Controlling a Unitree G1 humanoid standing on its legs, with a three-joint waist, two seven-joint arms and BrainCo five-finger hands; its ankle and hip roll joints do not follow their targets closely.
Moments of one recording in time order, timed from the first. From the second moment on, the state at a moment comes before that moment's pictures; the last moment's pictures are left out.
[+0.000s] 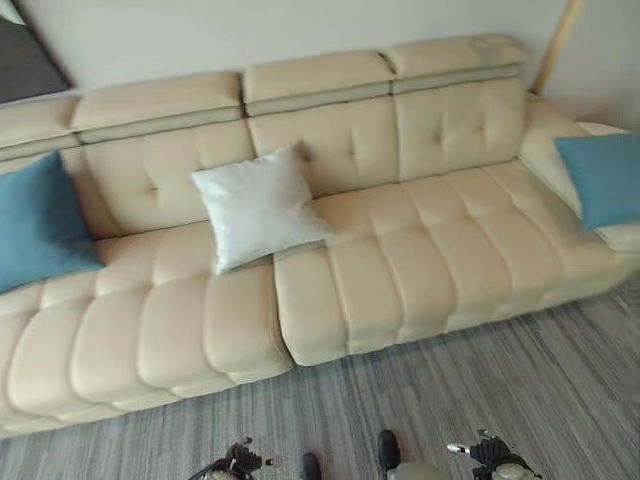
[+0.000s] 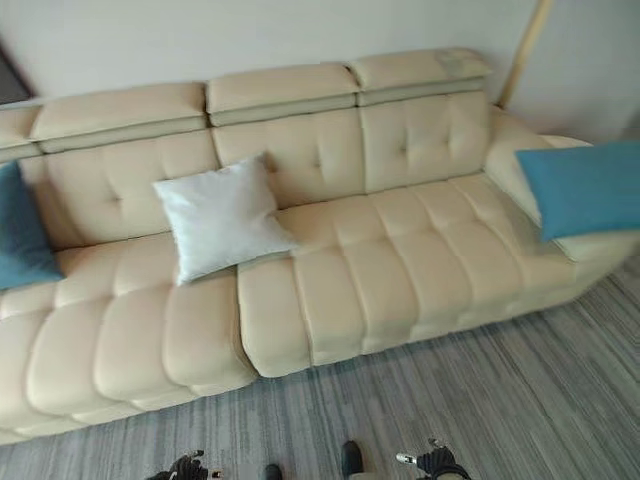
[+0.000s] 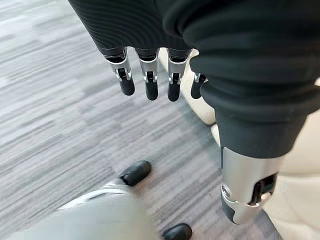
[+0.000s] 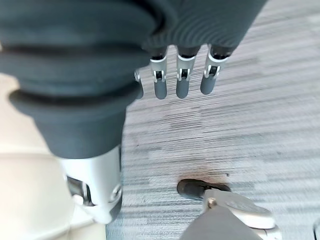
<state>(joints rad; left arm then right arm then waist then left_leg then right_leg) -0.09 0.21 -0.27 1.22 -0.02 0.00 0.12 -0.07 -0.24 0.14 1.20 0.14 0.01 -0.17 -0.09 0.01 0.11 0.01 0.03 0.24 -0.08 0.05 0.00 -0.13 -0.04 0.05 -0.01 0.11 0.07</state>
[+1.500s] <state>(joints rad) -0.07 0.18 -0.26 1.29 -0.03 -0.03 0.09 -0.11 -0.31 0.20 1.25 0.13 0.00 -0.18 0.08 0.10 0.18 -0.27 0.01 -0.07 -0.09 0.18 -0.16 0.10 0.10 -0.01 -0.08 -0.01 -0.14</state>
